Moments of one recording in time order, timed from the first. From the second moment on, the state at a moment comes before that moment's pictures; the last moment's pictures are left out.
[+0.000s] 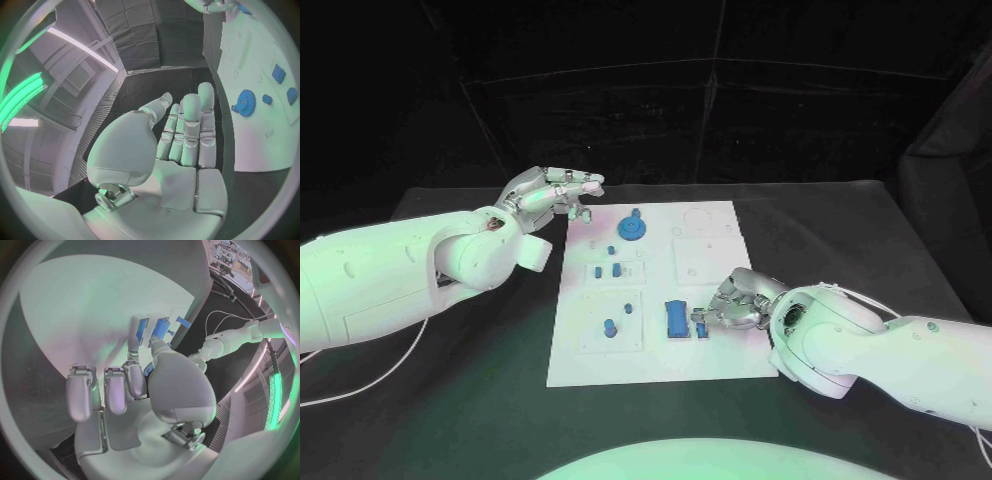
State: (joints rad) left arm 1.32 -0.84 -0.23 1.39 0.04 -0.12 0.41; left_hand 1.26 -0.04 0.37 -0.10 0.05 1.02 0.17 0.09 0.07 0.99 0.11 0.45 0.07 1.22 0.02 1.05 0.46 0.17 1.15 0.12 0.61 0.74; right arm 1.07 -0.92 -0.12 1.86 -1.22 -0.43 -0.59; right_hand 1.16 -0.09 0.03 0.22 0.28 1.13 0.04 0.32 0.38 1.47 -0.03 1.31 1.31 1.47 -0.09 1.51 1.31 0.03 1.47 0.03 1.53 1.31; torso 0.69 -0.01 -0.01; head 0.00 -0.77
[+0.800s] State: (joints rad) left arm 1.32 -0.84 -0.23 1.38 0.04 -0.12 0.42; left_hand 1.26 -0.04 0.36 -0.10 0.05 1.02 0.17 0.09 0.07 0.98 0.10 0.45 0.07 1.22 0.02 1.04 0.45 0.17 1.15 0.12 0.61 0.73; right arm 1.07 -1.01 -0.12 1.81 -0.98 -0.48 -0.24; right_hand 1.40 -0.03 0.03 0.09 0.22 0.95 0.12 0.18 0.32 1.20 0.04 0.44 0.82 1.36 -0.03 0.87 0.83 0.16 1.13 0.08 0.90 1.06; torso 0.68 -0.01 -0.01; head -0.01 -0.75
